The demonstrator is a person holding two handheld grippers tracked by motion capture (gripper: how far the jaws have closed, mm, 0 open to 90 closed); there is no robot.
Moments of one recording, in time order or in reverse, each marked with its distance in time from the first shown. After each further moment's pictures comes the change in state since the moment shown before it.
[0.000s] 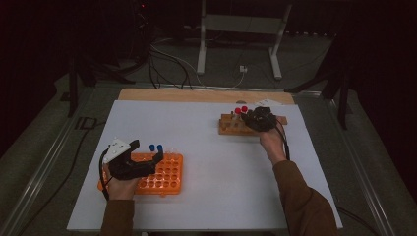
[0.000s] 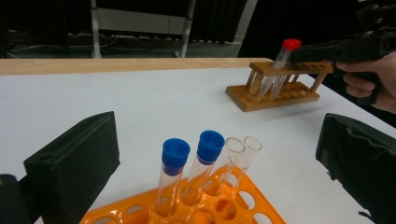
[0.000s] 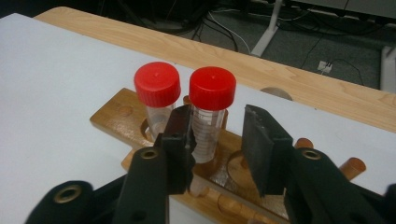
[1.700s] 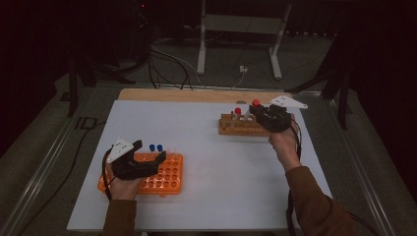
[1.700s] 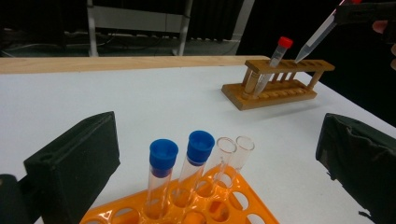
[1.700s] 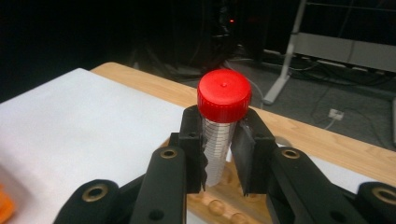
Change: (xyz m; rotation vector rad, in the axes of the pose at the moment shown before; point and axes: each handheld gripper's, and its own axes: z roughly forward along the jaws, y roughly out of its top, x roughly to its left) left arm -0.006 0.000 0.004 0.007 -0.009 0.007; right arm 0.006 0.022 -0.072 -0.190 0.082 -0.025
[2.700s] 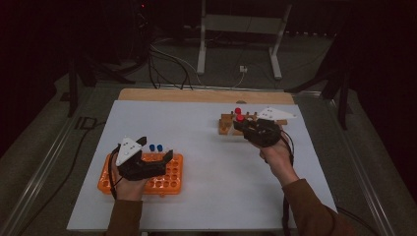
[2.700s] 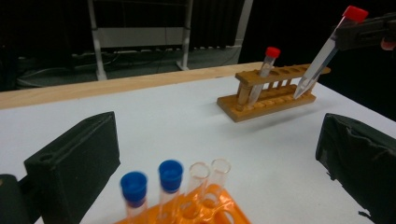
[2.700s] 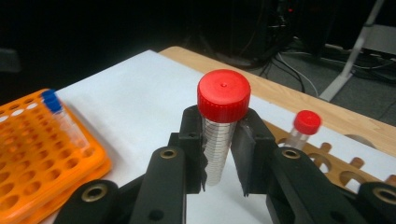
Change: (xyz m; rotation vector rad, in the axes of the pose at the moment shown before) left arm -0.029 0.015 0.001 -0.033 0.024 0.102; right arm 0.050 -0.008 -0.015 0.043 0.207 -0.048
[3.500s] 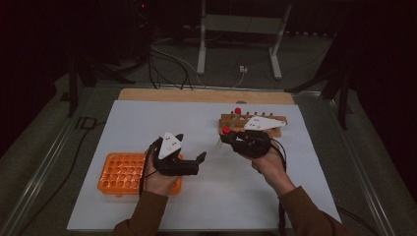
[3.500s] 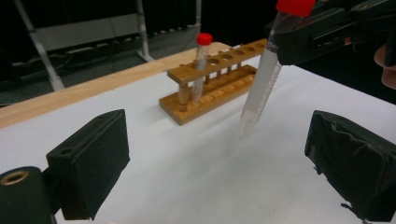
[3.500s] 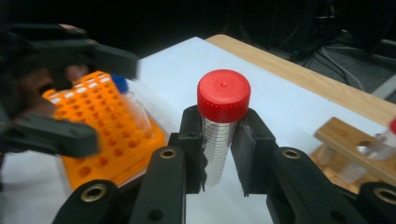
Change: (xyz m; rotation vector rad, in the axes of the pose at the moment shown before) left arm -0.060 0.016 0.054 0.097 -0.152 0.151; right arm 0.041 0.000 0.000 0.052 0.145 -0.043
